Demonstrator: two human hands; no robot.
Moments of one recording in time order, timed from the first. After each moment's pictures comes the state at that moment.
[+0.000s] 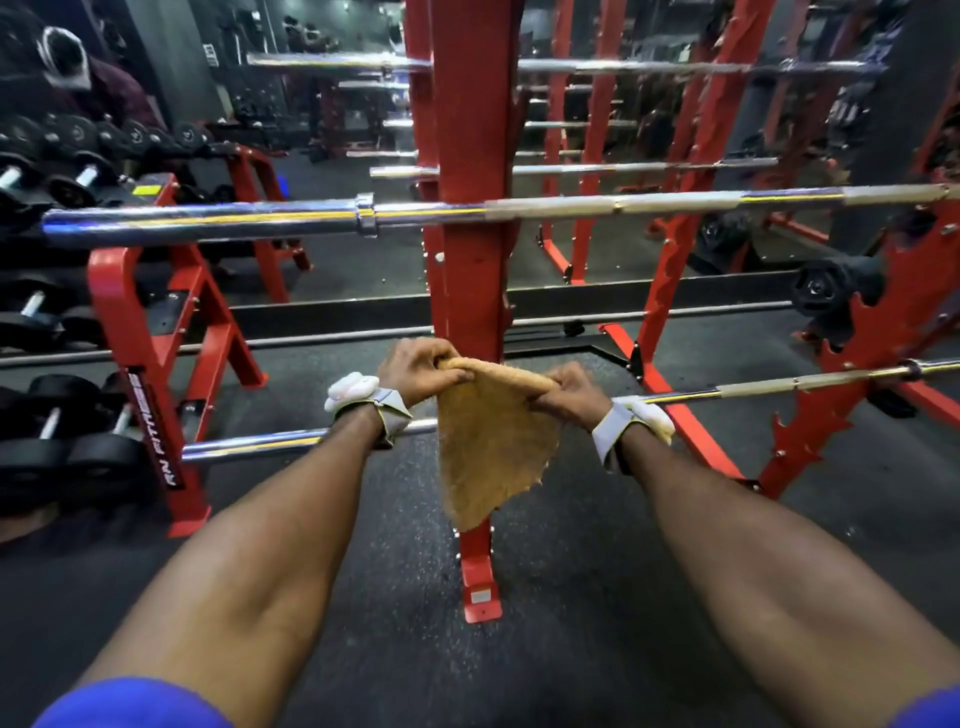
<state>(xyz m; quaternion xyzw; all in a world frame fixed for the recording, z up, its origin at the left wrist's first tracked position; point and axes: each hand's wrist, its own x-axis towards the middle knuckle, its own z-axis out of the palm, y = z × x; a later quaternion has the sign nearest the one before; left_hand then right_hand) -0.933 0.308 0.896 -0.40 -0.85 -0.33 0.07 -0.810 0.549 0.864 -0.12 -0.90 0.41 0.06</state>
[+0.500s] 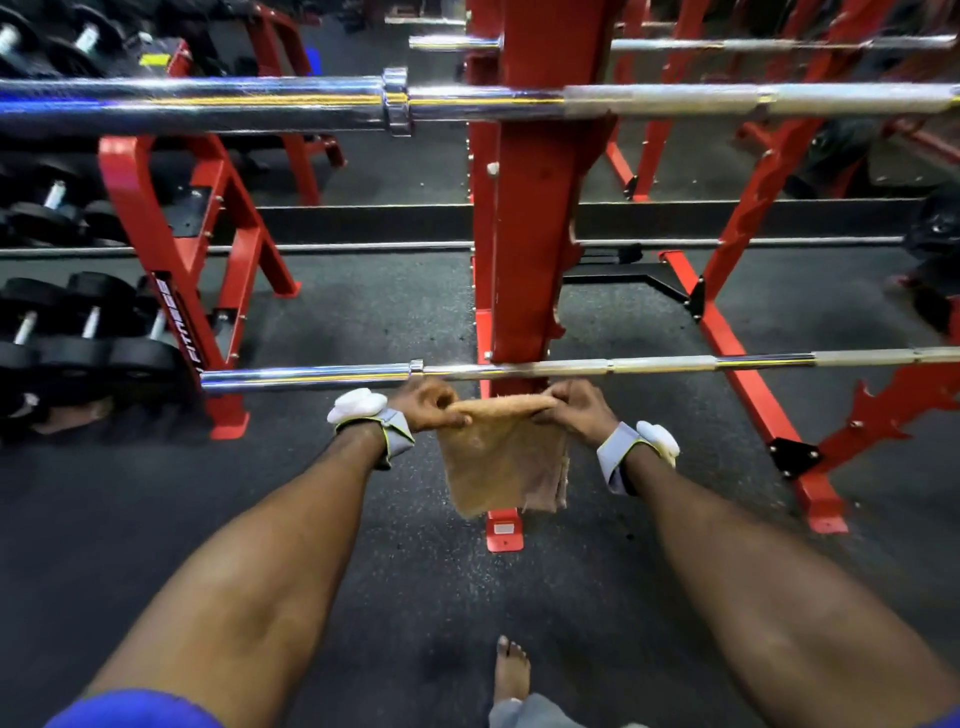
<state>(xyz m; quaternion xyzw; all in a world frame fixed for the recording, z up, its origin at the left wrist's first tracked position) -0.980 0.270 0.769 -0.39 -0.89 -0.17 -0.17 -0.872 0.525 0.742 -0.11 -0.90 0.43 -0.01</state>
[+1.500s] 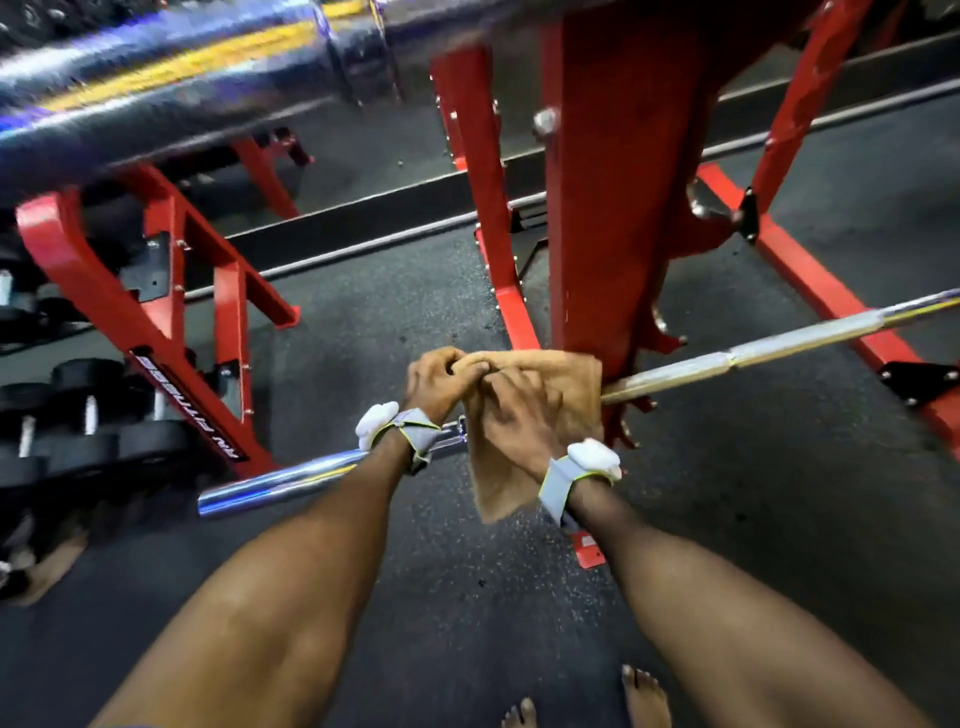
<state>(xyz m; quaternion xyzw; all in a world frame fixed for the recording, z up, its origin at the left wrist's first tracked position) -1.166 0.289 0.702 -0.21 -0.91 -0.35 -0.08 -1.070 0.392 0.641 -0.17 -0.93 0.29 0.12</state>
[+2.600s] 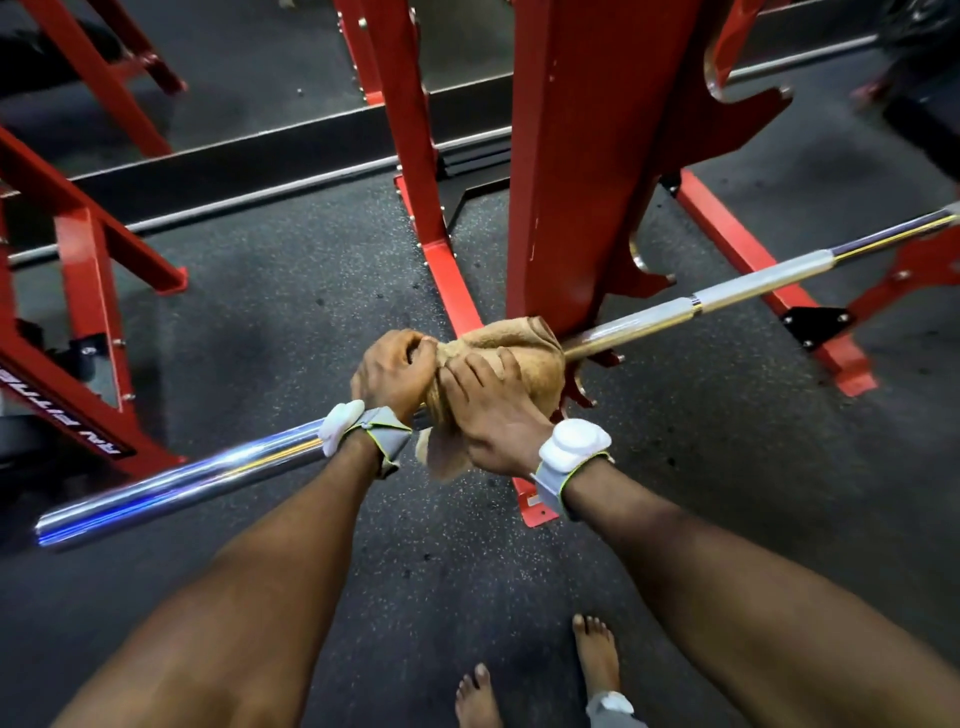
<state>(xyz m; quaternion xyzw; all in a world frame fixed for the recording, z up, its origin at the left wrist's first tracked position) -1.169 0.303 0.621 -0.16 -0.93 -0.32 -0.04 -1.051 0.404 0.608 0.00 -1.00 -0.03 0.03</state>
